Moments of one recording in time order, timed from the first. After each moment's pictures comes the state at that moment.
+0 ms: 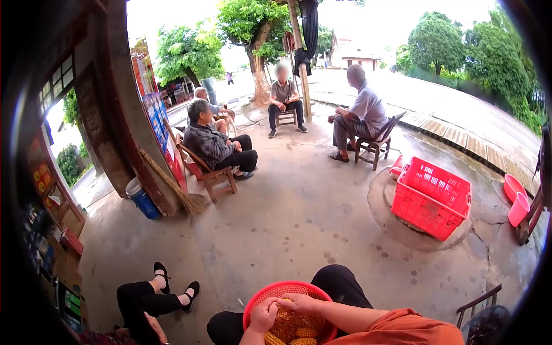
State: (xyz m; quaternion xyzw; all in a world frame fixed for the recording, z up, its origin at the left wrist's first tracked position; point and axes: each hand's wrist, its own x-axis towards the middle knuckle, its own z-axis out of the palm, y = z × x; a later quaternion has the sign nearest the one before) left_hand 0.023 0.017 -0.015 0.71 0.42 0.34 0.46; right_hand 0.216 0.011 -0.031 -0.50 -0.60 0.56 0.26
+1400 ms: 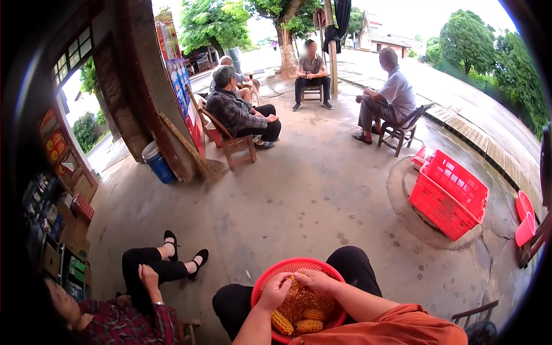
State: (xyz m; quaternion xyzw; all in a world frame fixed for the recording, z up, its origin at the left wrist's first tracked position) left_hand 0.027 0.016 -0.020 0.64 0.37 0.38 0.55; right_hand 0.223 0.001 0.001 -0.50 -0.56 0.59 0.31
